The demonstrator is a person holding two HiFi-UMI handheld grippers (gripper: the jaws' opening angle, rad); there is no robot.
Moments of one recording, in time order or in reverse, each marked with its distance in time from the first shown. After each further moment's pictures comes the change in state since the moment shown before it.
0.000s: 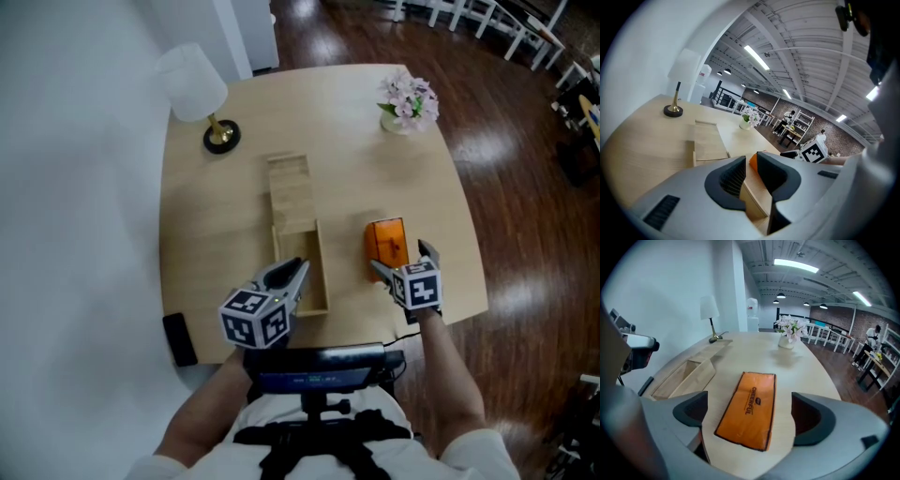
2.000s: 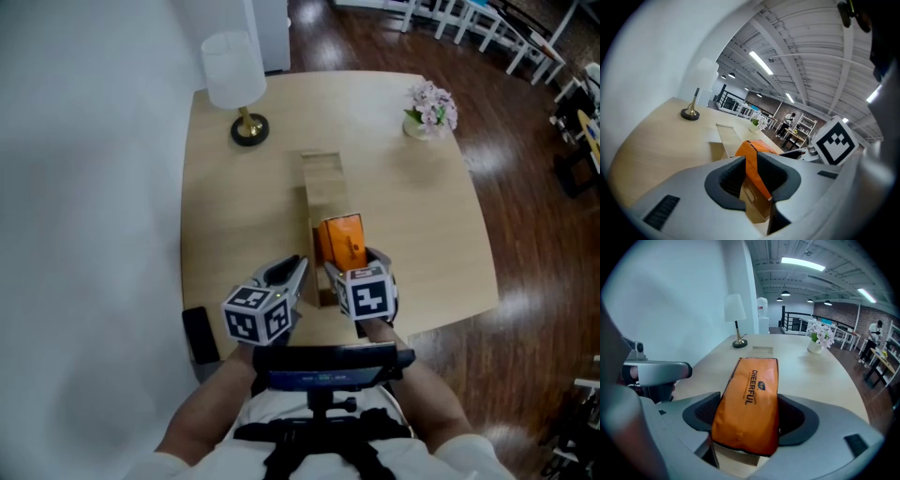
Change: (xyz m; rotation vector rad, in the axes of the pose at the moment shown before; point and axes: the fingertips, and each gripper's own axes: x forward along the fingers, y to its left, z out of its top) left arm -0.064 0.072 -0.006 -0.026 -0.043 0.029; right arm -0.007 0.213 0.058 0.022 0.022 0.053
